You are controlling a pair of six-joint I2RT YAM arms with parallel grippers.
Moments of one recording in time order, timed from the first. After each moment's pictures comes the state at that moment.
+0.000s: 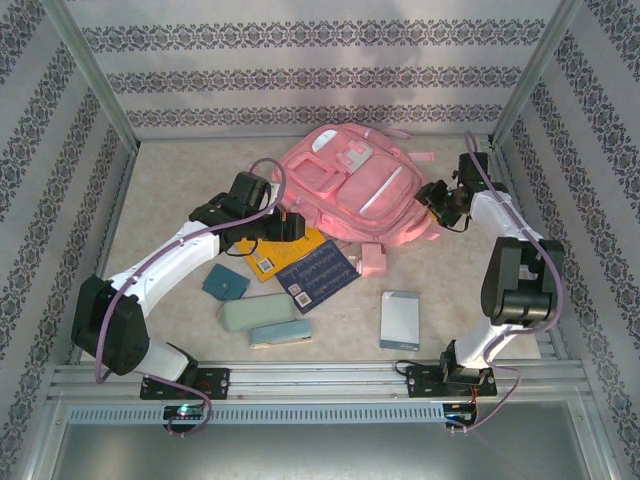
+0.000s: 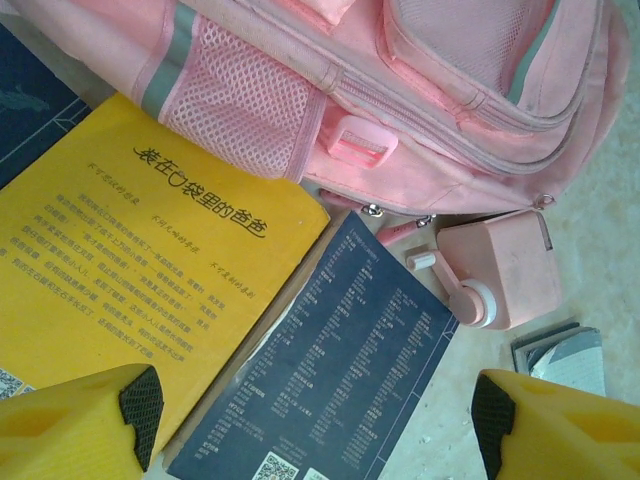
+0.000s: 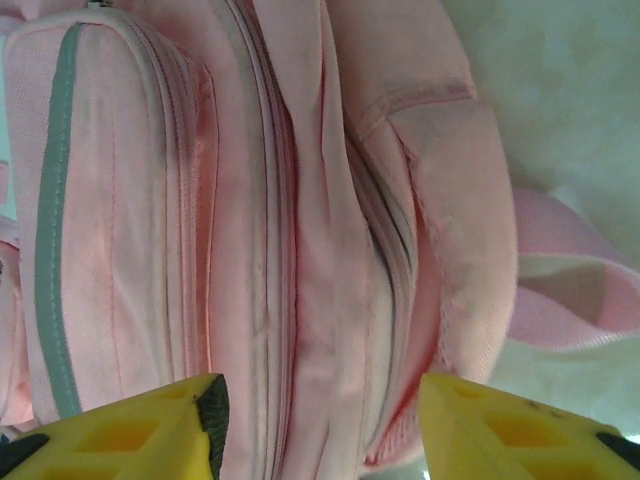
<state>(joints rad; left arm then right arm) -0.47 1.46 1.15 -0.55 0.22 -0.43 -0.11 1.71 1.21 -0.54 -0.40 0.69</state>
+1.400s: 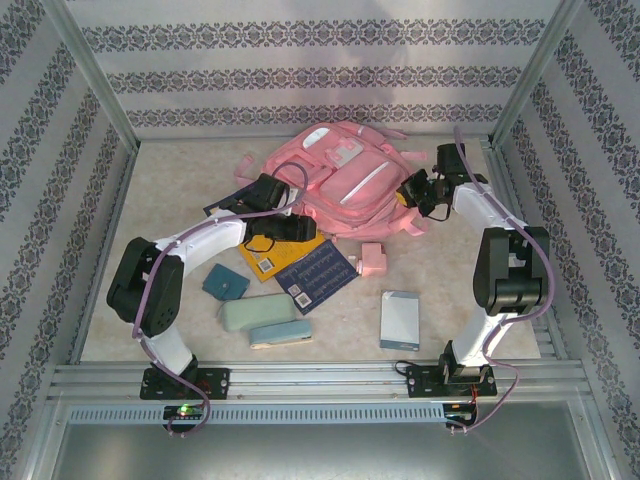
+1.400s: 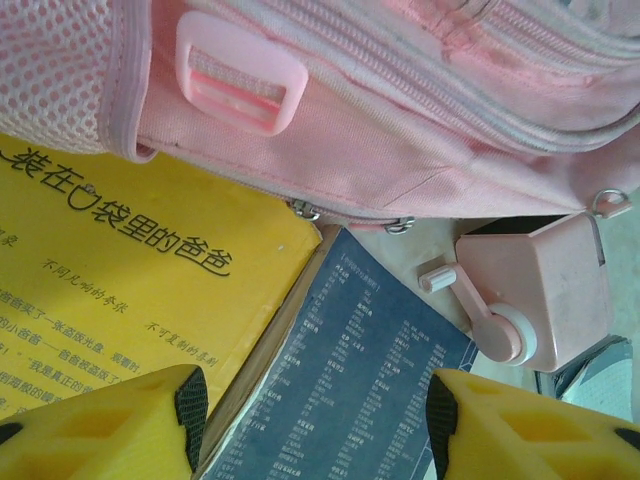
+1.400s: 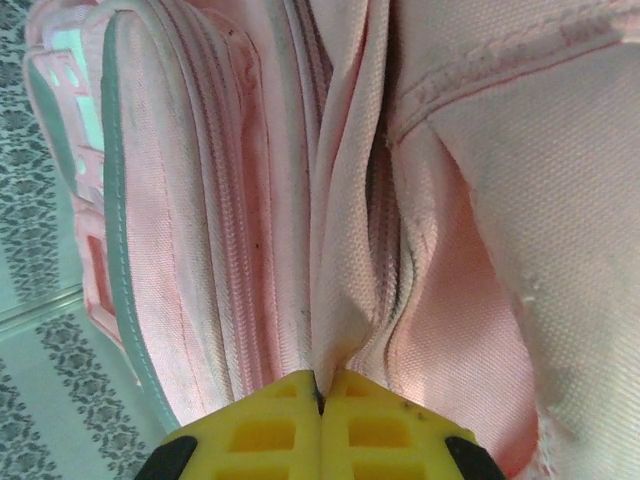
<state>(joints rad) -0.47 1.72 1.20 -0.41 0.33 -0.42 0.00 1.77 1.30 -0.50 -0.50 0.99</state>
